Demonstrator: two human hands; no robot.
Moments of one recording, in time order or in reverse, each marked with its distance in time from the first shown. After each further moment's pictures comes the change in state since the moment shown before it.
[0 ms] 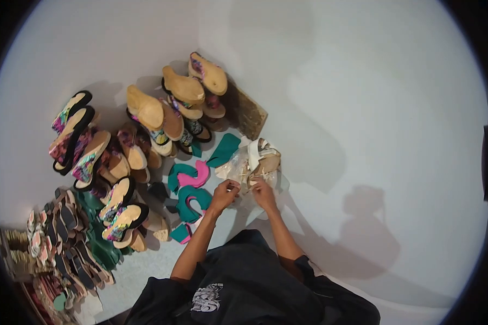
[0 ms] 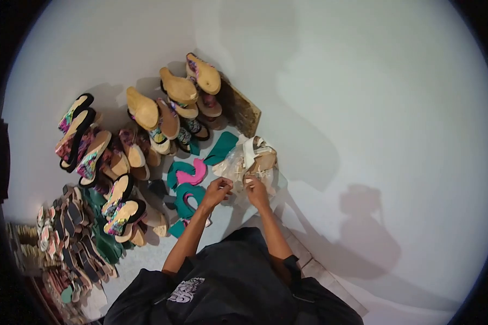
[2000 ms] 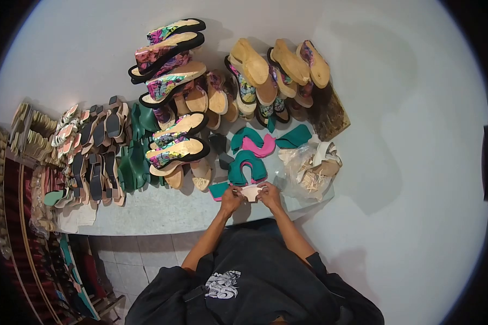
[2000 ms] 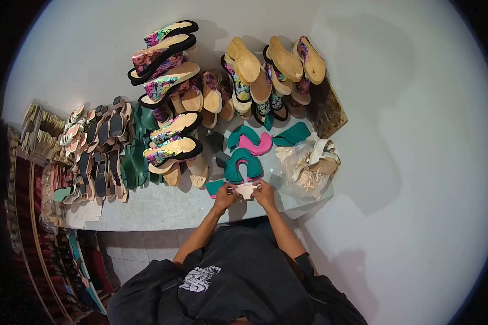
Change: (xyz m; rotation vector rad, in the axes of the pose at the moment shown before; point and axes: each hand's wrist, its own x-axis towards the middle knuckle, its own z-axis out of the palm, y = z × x) left_hand -0.126 -0.162 -0.059 -0.053 0.643 -0.183; right_hand -0.056 0.007 0.136 0.094 -0.523 0.137
